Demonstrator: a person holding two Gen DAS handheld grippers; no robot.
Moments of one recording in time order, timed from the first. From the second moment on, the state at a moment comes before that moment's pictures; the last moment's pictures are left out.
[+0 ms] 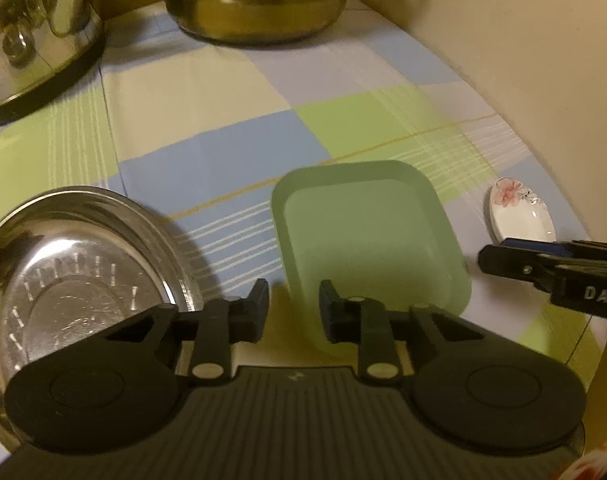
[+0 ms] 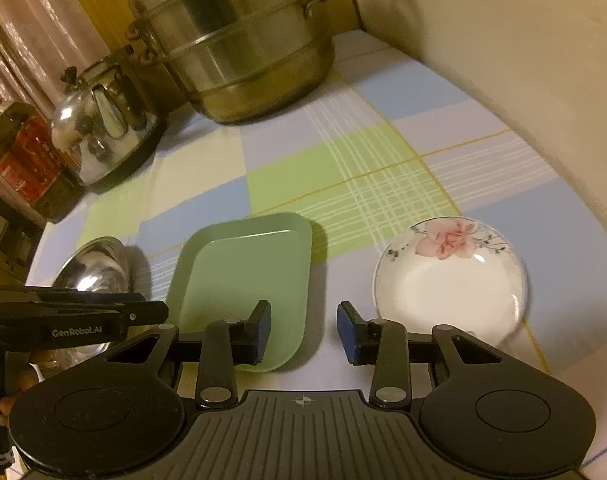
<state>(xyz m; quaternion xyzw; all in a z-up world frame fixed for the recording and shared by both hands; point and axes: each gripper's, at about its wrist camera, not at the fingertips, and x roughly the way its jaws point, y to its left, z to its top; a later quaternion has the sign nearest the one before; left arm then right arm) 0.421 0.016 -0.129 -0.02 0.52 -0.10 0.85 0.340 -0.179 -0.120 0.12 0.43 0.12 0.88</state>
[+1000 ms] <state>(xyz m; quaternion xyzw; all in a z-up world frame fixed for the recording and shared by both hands) 0.423 0.025 -0.131 -0.05 0.51 -0.10 0.85 0.360 -0.157 -0.129 0.08 0.43 0.12 0.89</state>
